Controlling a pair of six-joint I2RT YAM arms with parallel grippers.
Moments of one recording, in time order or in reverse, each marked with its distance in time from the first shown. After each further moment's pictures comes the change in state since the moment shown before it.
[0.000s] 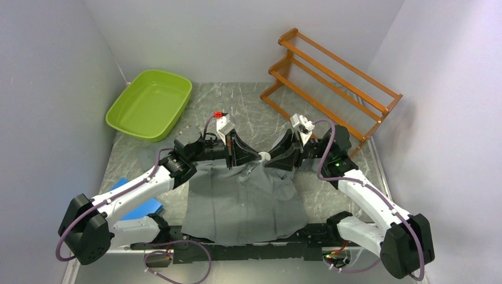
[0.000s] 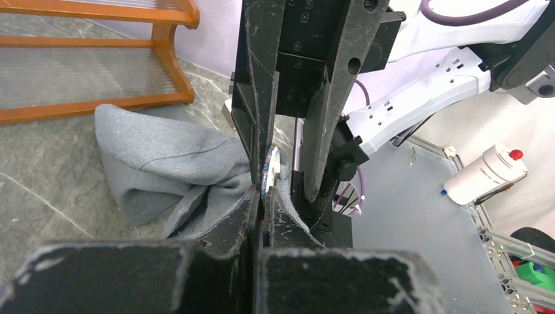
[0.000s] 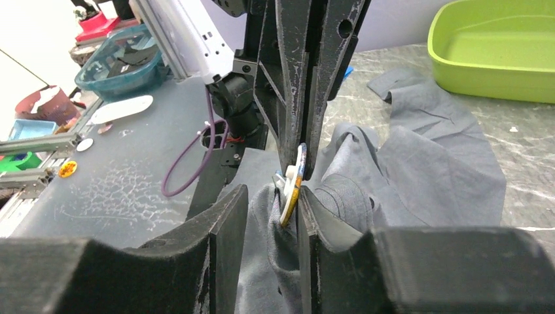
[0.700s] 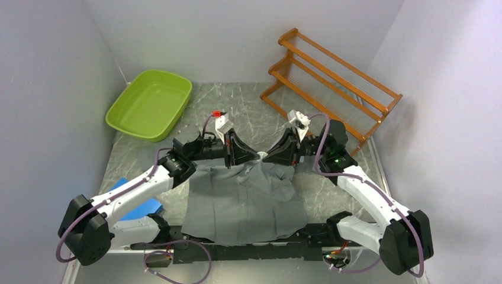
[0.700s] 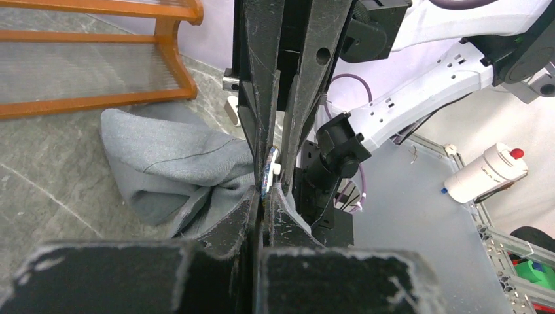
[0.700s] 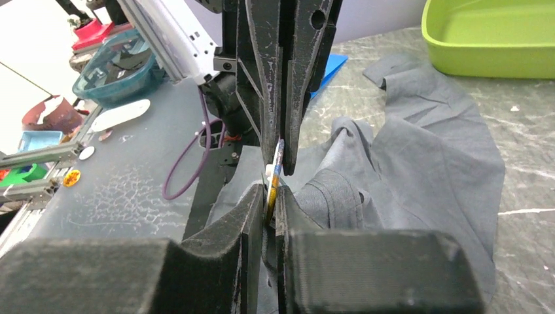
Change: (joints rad) left arm 0.008 -0.004 0.002 -0.010 0.019 -0.003; right arm 0.003 0.019 0.044 -0.120 0.027 -0.043
